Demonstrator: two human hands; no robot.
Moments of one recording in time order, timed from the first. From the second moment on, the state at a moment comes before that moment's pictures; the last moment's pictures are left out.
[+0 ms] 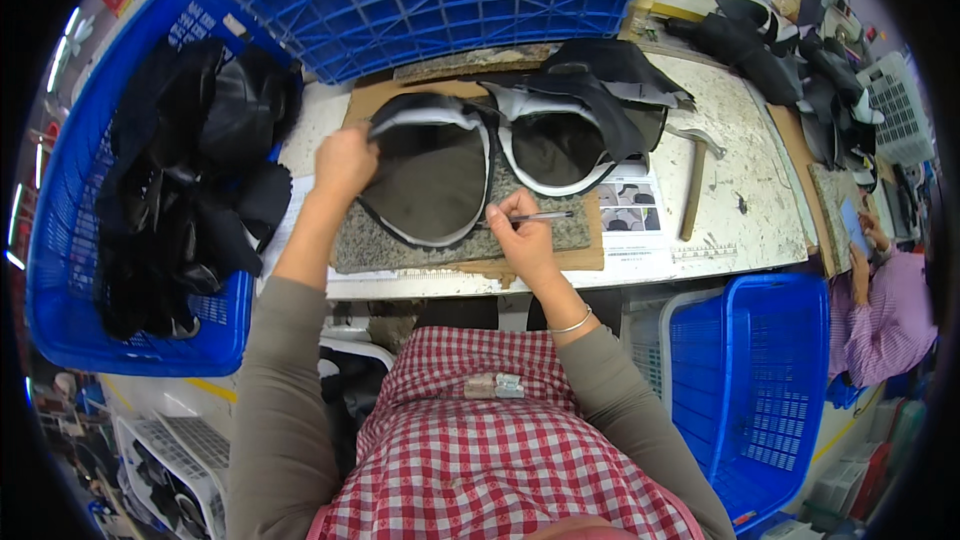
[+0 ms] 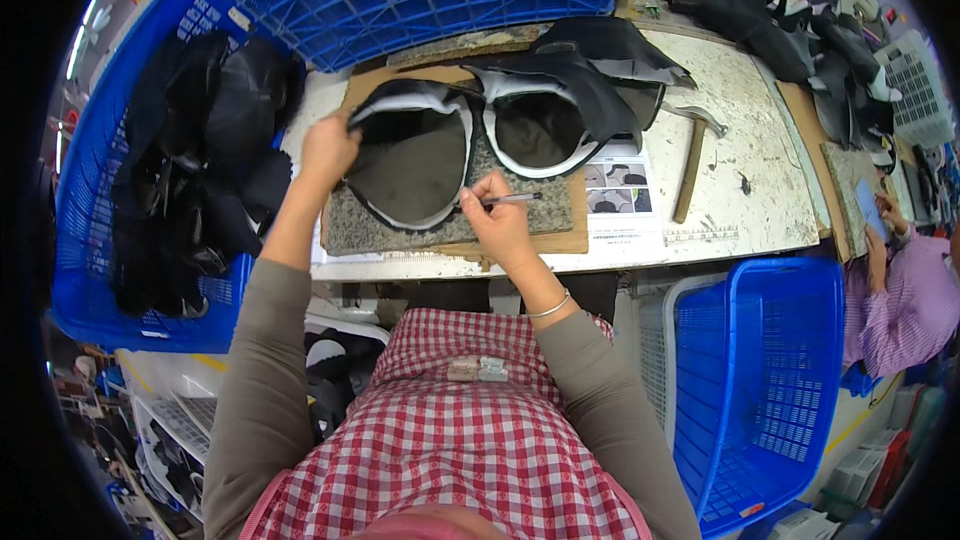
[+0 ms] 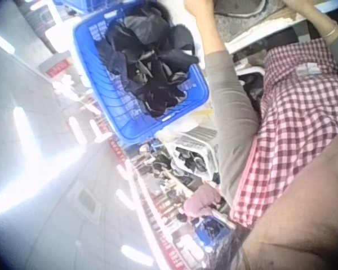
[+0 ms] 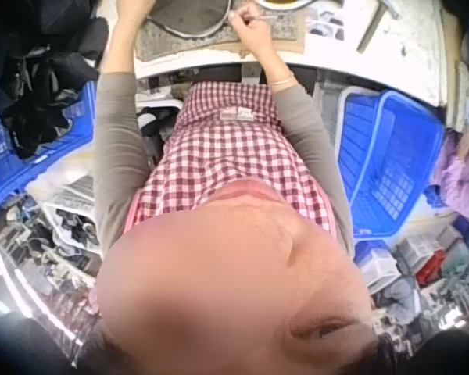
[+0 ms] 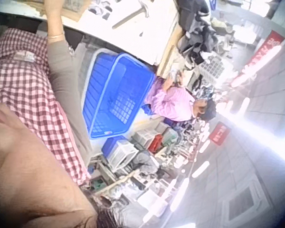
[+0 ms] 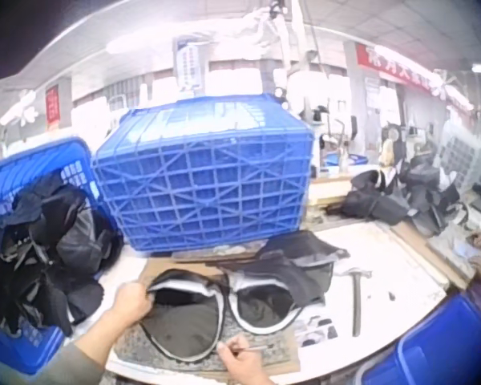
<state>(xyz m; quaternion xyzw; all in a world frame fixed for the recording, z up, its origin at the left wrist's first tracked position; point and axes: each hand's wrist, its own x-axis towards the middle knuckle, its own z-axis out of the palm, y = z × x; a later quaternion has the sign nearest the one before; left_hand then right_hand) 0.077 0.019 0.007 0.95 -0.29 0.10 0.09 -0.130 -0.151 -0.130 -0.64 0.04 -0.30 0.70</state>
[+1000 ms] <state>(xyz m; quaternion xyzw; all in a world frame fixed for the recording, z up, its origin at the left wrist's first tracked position) 0.141 0.414 -0.001 0.95 0.03 0.28 -0.11 -0.130 -0.152 -0.131 -0.69 0.06 -0.26 0.68</state>
